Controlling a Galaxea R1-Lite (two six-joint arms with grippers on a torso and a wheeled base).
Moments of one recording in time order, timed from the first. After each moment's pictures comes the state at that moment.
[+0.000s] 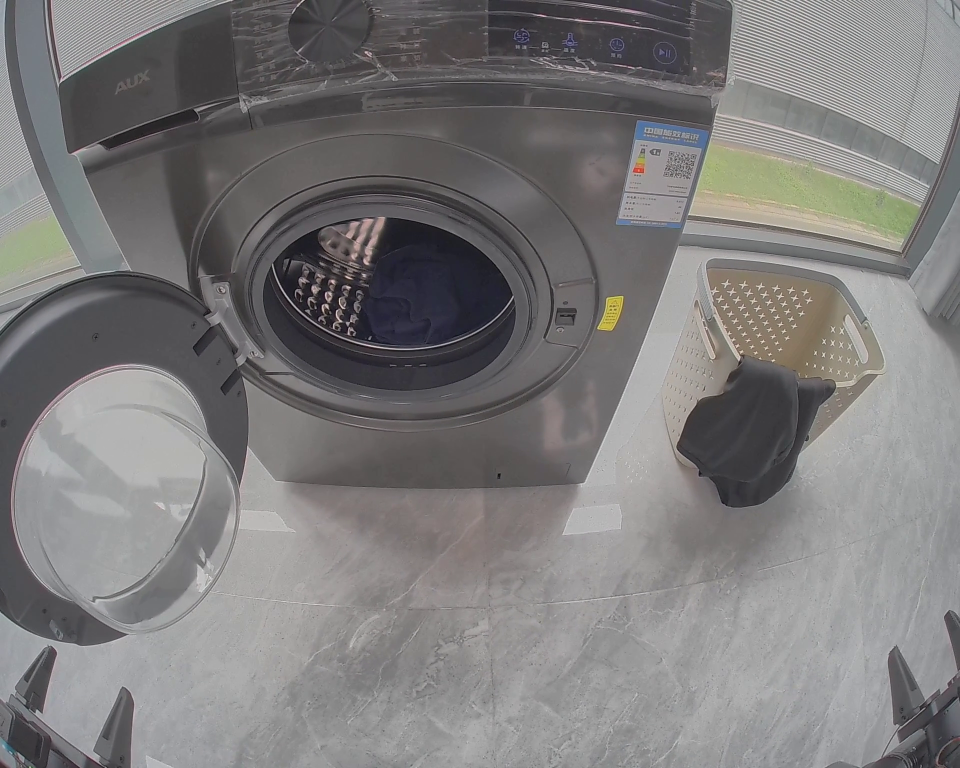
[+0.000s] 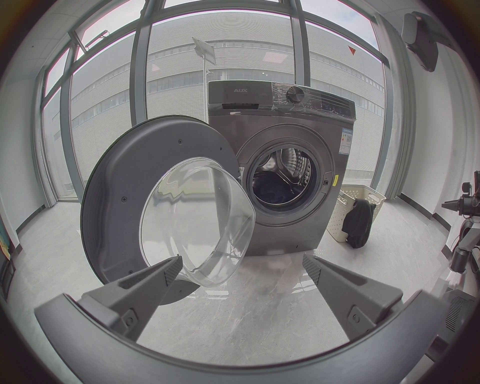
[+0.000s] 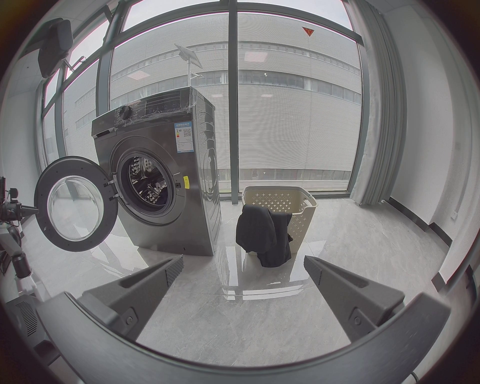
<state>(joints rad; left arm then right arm) 0.00 0.01 -0.02 0.01 -0.02 0.01 -0.01 0.01 -0.02 -0.01 0.01 -0.01</state>
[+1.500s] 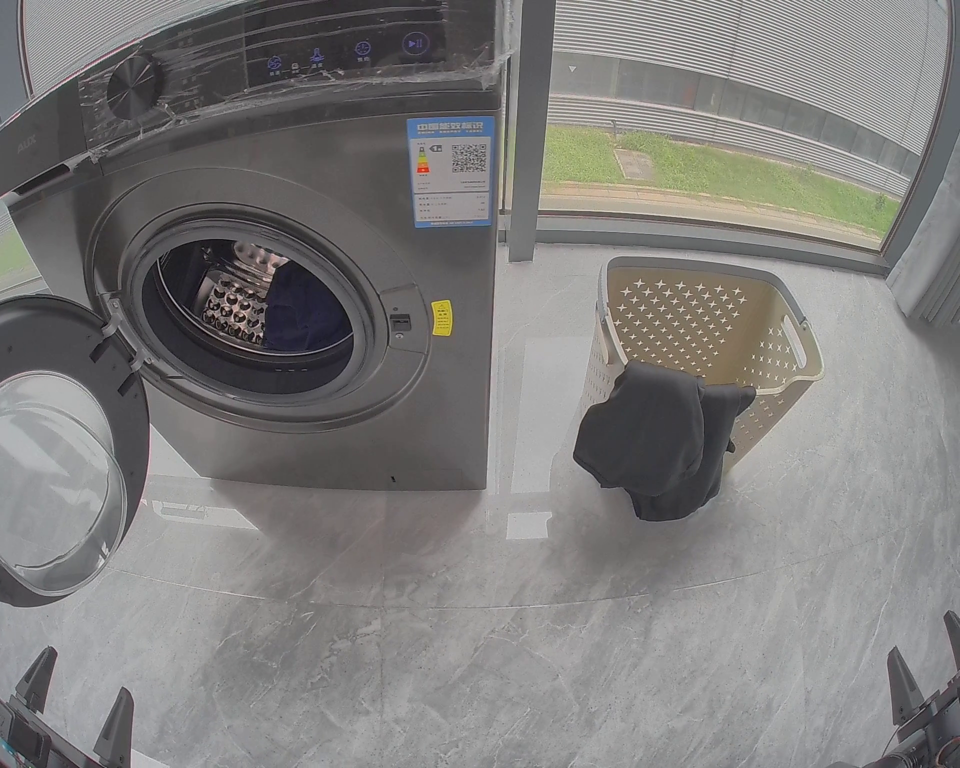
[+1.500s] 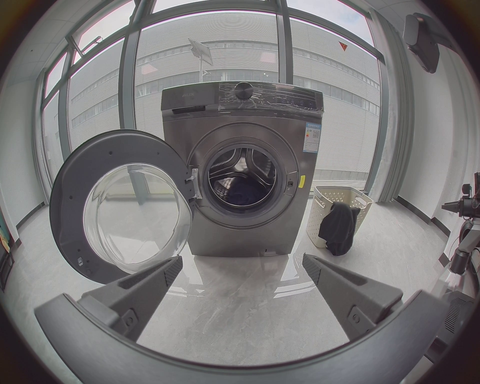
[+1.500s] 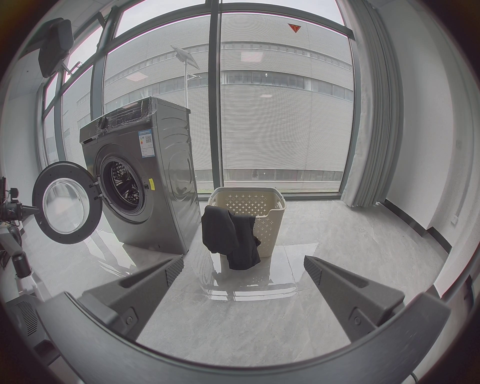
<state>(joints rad) 0.00 0.01 -0.02 0.01 -0.02 0.00 -0.01 0.01 -0.02 -0.01 0.01 -0.01</state>
